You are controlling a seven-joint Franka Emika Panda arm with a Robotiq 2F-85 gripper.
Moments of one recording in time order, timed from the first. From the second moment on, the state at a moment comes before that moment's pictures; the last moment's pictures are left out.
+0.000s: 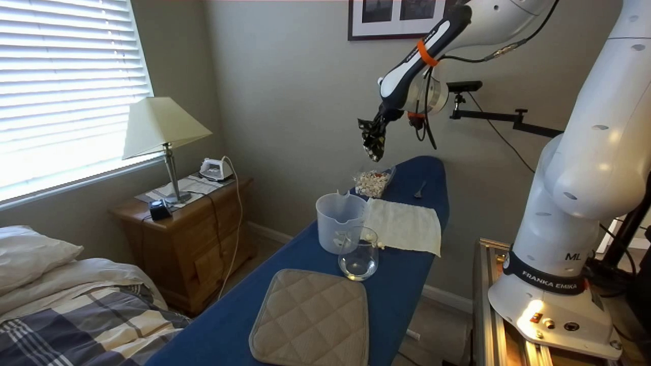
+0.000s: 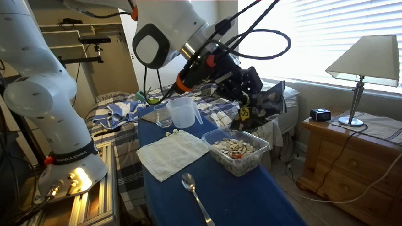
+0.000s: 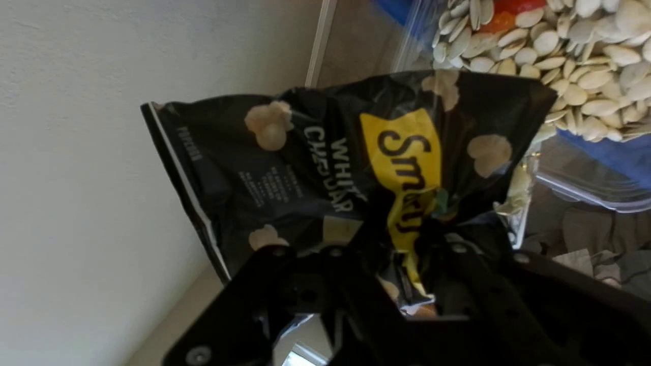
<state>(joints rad) -0.12 -0.12 -0.48 -2.52 0.27 3.09 -1.21</state>
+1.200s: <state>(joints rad) 0.19 -0.20 -0.80 -2.64 0.34 3.37 -1.25</state>
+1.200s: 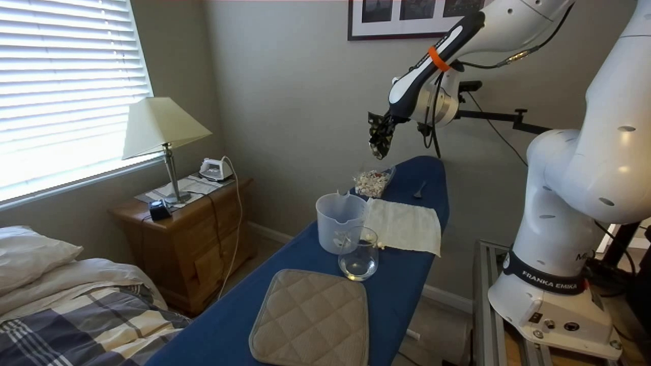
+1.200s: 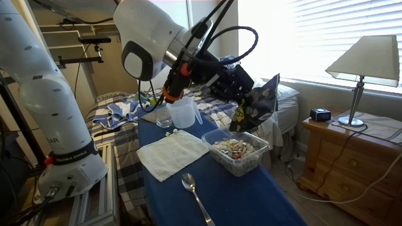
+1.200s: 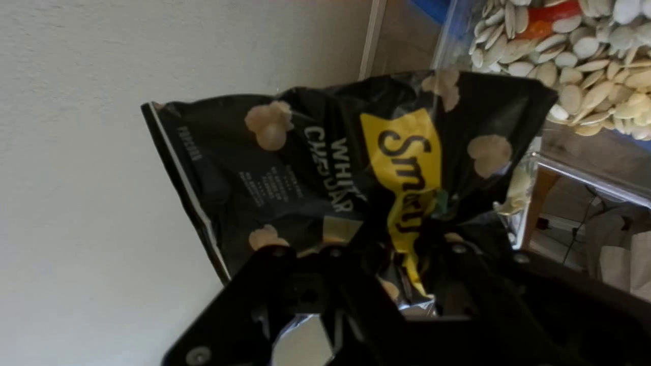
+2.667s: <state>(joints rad) 0.36 -0.27 -0.86 -2.67 0.23 3.36 -1.21</state>
